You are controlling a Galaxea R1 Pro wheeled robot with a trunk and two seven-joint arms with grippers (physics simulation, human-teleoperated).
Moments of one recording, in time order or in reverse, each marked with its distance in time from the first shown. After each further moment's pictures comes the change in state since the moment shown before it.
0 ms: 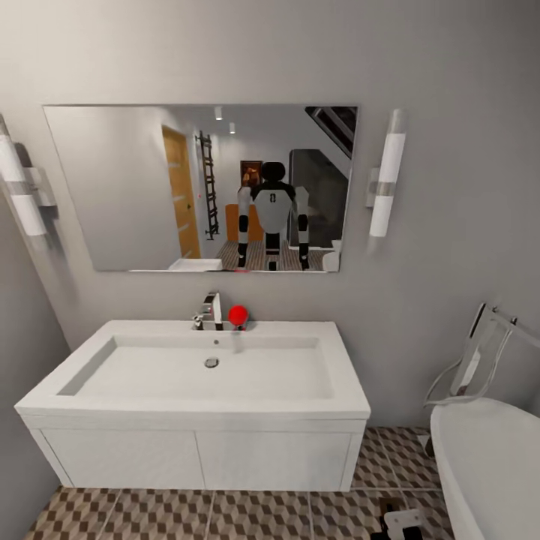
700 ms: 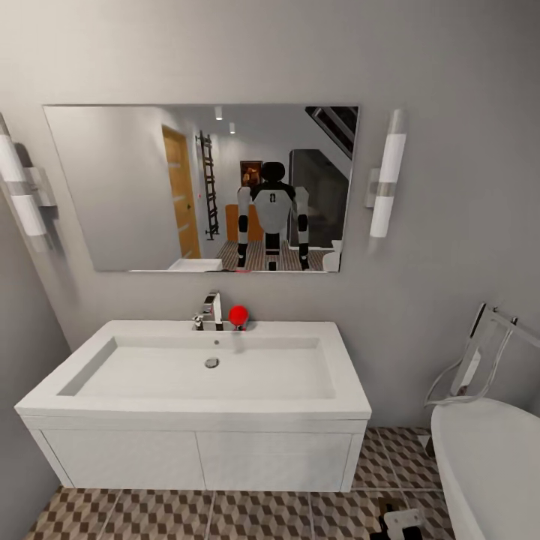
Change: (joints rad) left arm 0.000 0.000 -0.001 0.000 0.000 0.000 0.000; right arm 0.000 0.000 0.001 0.000 0.002 0.001 0.000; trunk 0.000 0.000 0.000
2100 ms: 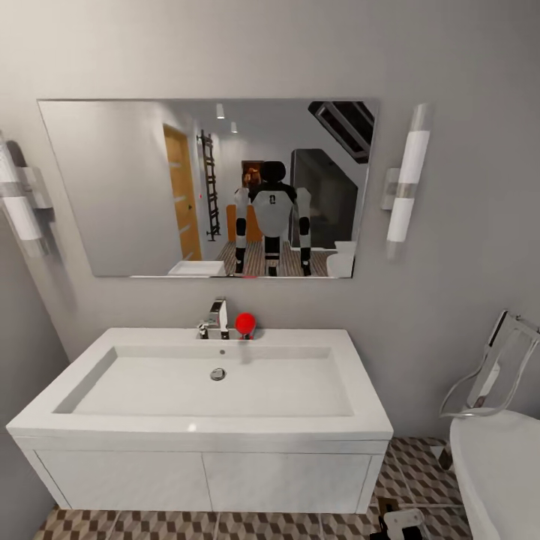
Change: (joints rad) left arm 0.000 0.000 0.001 0.000 0.000 0.000 0.000; right arm 0.000 0.000 0.000 0.000 0.000 0.000 0.003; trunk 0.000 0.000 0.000
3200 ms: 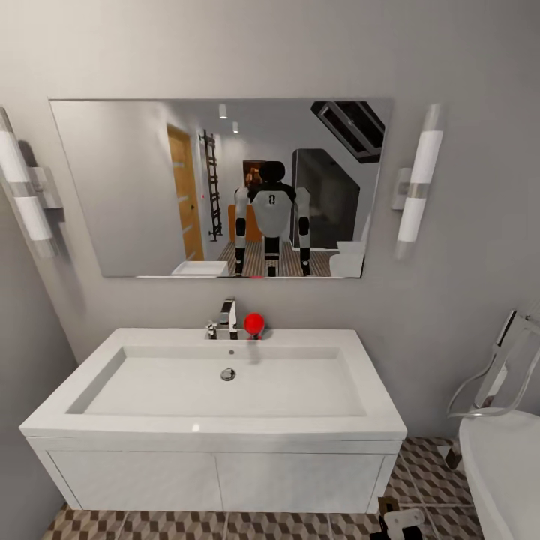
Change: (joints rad) left arm 0.000 0.000 -0.002 0.000 0.000 0.000 0.000; right arm 0.000 0.000 0.000 0.000 0.000 0.000 -0.003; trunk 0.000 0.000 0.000
